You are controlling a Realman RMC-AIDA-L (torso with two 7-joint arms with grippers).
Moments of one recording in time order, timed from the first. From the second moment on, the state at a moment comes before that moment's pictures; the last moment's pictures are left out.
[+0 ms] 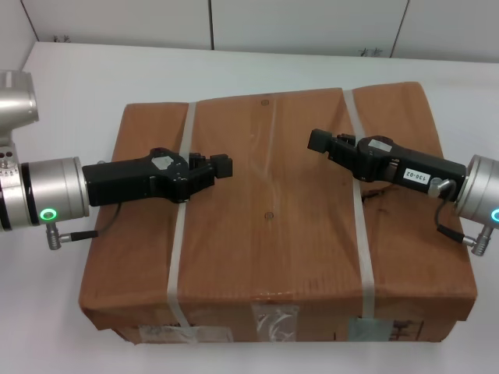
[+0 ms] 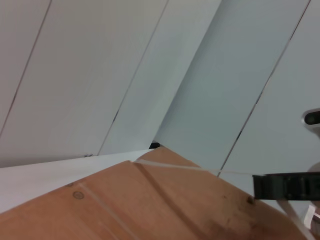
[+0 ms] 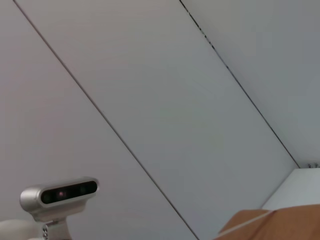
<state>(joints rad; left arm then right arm) -0.72 -1.96 2.85 -0.17 -0.37 1.54 -1.24 0.67 2.08 -0.56 -0.23 -1.84 -1.46 1.43</state>
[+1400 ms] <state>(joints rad) -0.72 -1.98 2.86 -0.16 -0.36 1.44 -1.24 0.68 2.08 -0.59 -0.19 -1.85 -1.32 1.44</state>
